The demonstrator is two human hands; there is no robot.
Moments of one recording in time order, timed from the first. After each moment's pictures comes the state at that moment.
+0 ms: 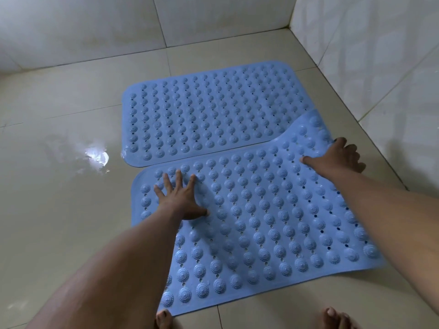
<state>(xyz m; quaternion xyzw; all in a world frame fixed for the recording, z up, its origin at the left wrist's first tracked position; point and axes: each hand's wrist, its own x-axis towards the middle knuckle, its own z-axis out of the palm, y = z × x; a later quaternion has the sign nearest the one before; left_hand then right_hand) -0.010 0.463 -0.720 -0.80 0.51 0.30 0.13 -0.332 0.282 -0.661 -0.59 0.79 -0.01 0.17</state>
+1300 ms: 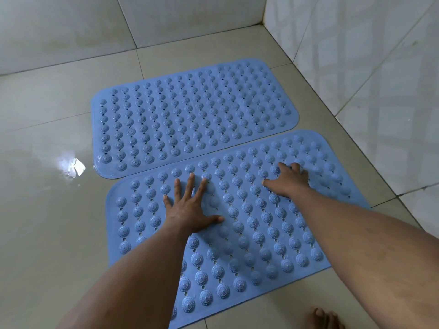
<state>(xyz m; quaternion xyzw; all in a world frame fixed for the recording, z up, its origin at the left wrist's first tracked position) -0.063 0.445 -0.739 -0.75 0.58 0.30 0.09 -0.316 0.298 -0.730 -0.63 0.70 0.16 0.28</state>
